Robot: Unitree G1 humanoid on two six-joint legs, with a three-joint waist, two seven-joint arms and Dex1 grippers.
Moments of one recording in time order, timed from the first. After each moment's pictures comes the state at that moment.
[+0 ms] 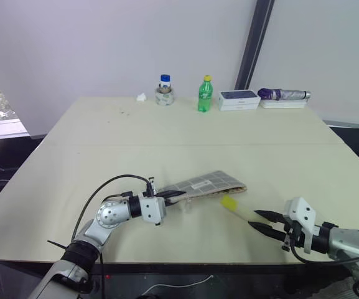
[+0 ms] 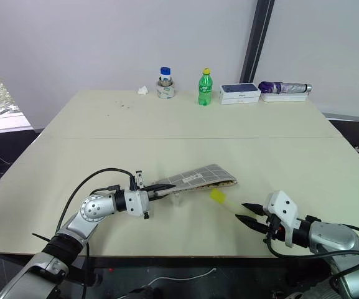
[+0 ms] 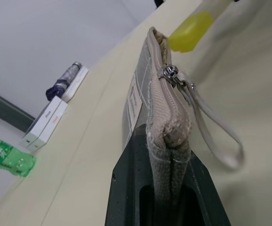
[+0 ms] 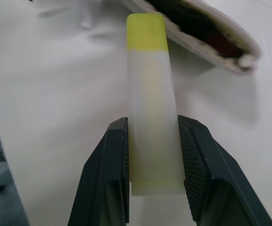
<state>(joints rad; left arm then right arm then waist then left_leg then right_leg) -0.48 0.44 -0.30 0.45 0.09 -0.81 -0.74 0.13 -0.77 -0.21 -0.25 0.39 0.19 0.98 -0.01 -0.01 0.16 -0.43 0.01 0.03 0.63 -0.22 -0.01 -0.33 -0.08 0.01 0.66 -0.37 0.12</state>
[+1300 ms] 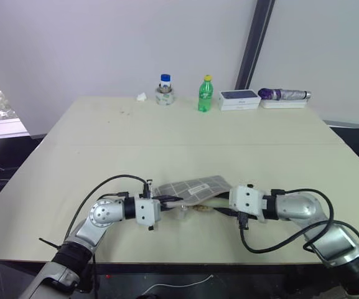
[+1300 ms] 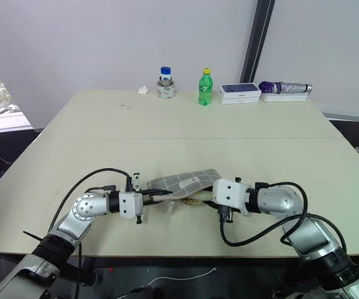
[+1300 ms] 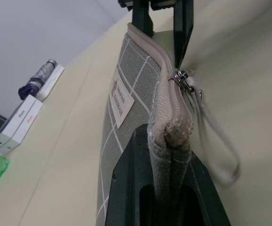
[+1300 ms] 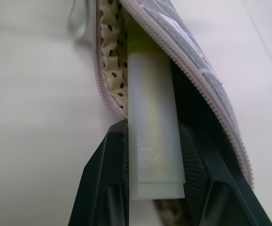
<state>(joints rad) -0.44 0.50 -0.31 0.35 -0.01 -0.72 -0.89 -0.30 -0.80 0.21 -0.22 -0.01 0.08 0.95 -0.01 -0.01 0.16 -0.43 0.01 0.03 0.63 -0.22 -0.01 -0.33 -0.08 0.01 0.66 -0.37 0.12</state>
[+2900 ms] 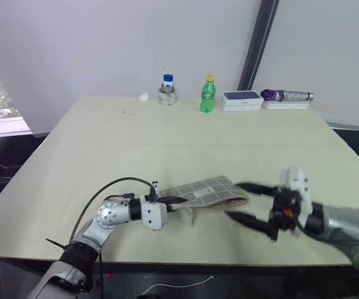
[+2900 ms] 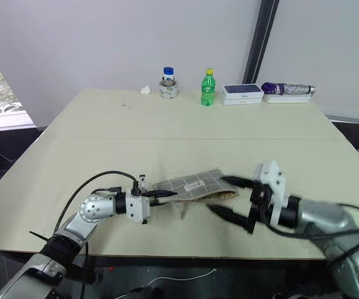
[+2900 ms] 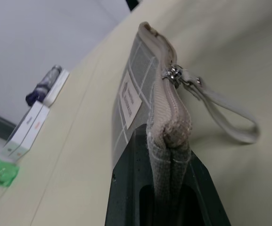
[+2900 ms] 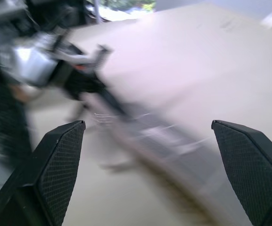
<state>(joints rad) -0.48 0.44 -0.31 0.43 0.15 -0.80 -0.79 0.03 -0.69 -0.29 -0.65 0.77 0.76 0.86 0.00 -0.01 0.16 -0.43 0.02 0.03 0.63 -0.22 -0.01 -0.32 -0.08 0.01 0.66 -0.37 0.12</state>
